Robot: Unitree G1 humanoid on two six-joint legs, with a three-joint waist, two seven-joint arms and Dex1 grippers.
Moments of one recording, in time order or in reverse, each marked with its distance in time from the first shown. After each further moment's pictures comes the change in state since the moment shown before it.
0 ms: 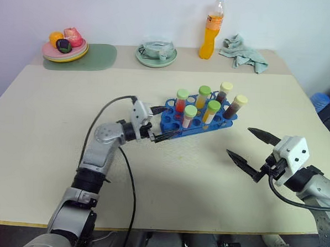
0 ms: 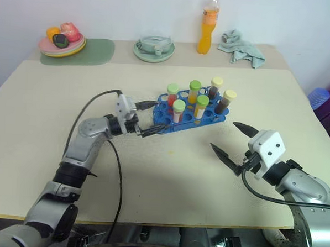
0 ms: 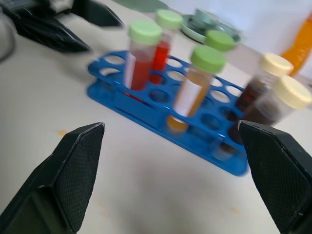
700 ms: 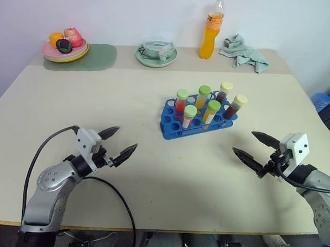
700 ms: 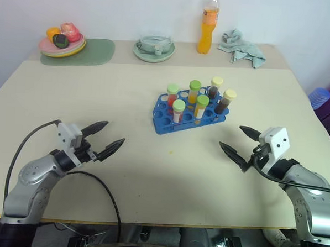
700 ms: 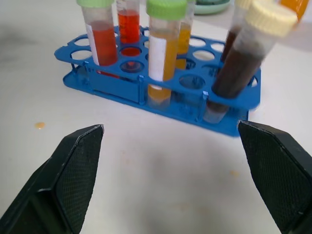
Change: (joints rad) left arm 0.582 0.144 0.208 -0.529 -0.189 0.174 0.184; right arm -0.076 0.006 -0.004 0.264 0.104 0.031 0.109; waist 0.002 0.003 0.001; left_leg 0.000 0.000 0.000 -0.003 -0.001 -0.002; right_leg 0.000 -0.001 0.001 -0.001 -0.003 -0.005
